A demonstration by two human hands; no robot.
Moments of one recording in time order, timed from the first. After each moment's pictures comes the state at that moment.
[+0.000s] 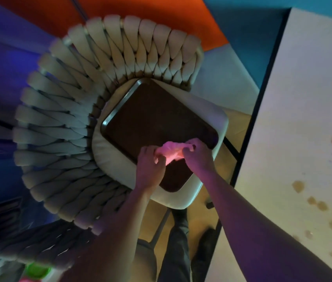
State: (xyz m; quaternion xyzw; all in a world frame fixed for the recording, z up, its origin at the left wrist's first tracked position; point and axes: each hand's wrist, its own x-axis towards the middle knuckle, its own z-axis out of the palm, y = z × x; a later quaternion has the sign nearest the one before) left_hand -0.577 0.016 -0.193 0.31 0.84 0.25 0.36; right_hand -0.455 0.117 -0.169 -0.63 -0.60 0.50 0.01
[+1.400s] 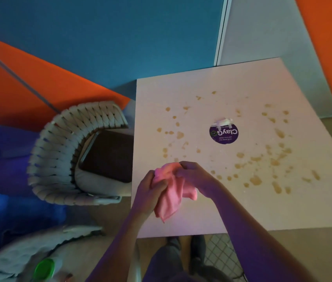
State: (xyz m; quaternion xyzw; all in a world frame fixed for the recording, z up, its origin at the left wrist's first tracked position) left_hand -0.273 -0.182 0.074 0.42 0.67 0.36 0.50; right_hand -0.100 -0.106 0.064 -0.53 -0.45 0.69 0.19
